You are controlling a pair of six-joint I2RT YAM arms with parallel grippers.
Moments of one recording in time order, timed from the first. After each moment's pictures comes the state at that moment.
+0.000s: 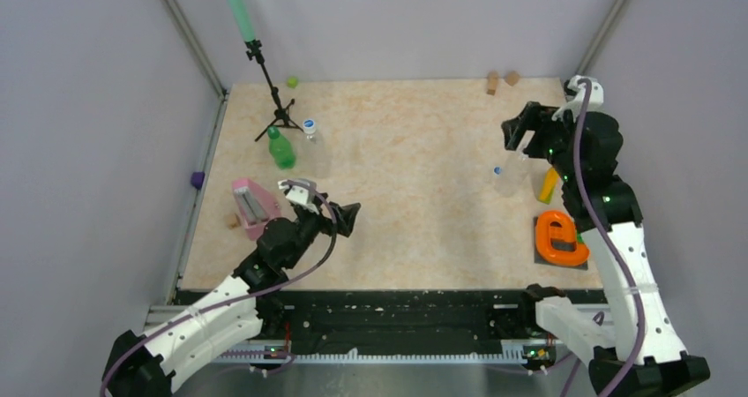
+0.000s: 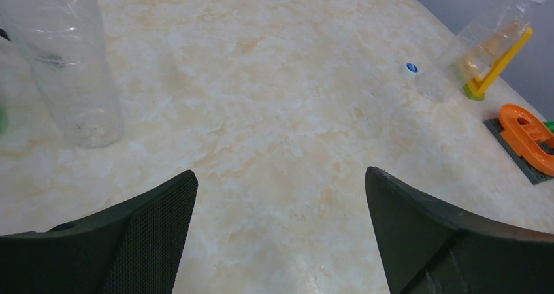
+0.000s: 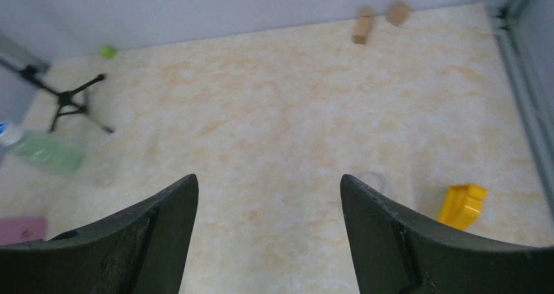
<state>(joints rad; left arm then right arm) -0.70 0.63 0.24 0.36 -0.15 -0.30 0.14 0.95 1.16 -0.48 0.08 0.24</state>
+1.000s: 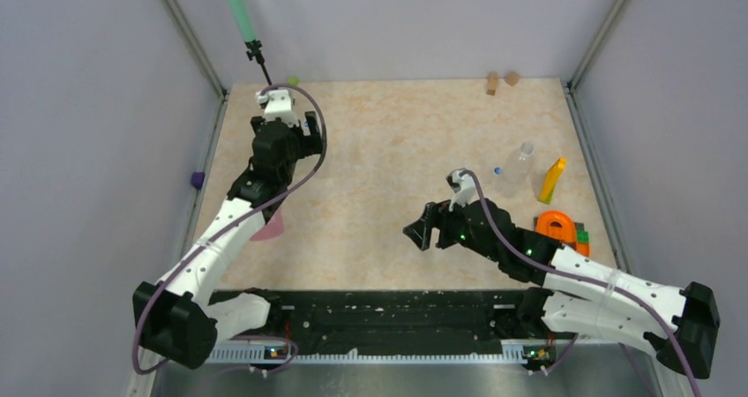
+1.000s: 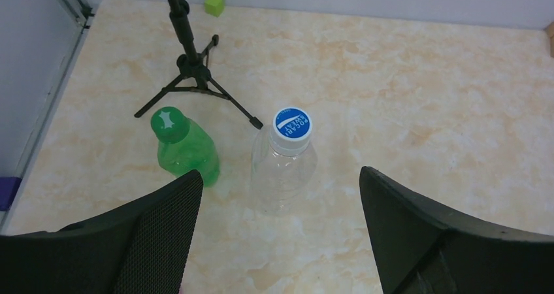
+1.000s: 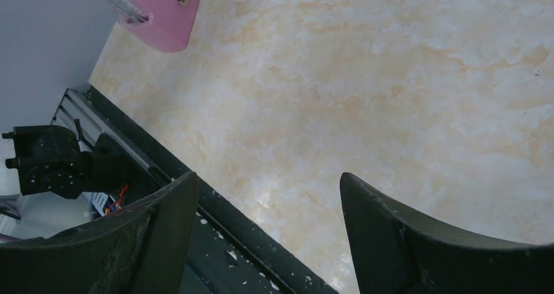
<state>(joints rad) -0.36 1.11 0.95 -0.04 -0.37 -0.20 1.00 0.84 0.63 -0.20 0.17 0.60</state>
